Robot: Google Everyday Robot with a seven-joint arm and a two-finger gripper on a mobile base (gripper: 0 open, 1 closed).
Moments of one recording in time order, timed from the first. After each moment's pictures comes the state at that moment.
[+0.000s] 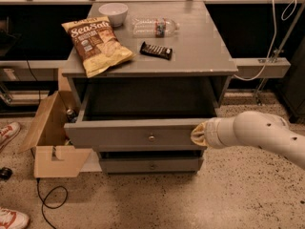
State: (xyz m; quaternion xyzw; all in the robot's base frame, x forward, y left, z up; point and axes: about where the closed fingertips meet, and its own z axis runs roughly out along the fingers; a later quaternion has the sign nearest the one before) arm 0.567 -0.163 0.631 -0.71 0.62 -0.06 0.34
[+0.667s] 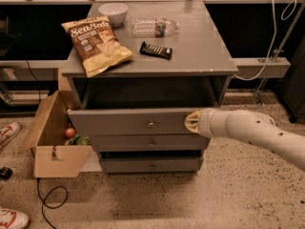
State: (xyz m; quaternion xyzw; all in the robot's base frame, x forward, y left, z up) arm 0.626 -0.149 0.638 -0.66 0.62 -0.09 0.41
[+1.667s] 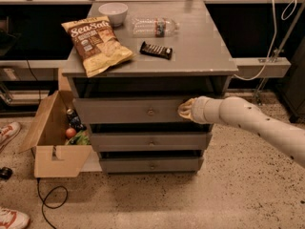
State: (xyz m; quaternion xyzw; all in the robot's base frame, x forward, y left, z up) arm 0.693 -0.130 0.639 -0.62 0.63 -0.05 0.46
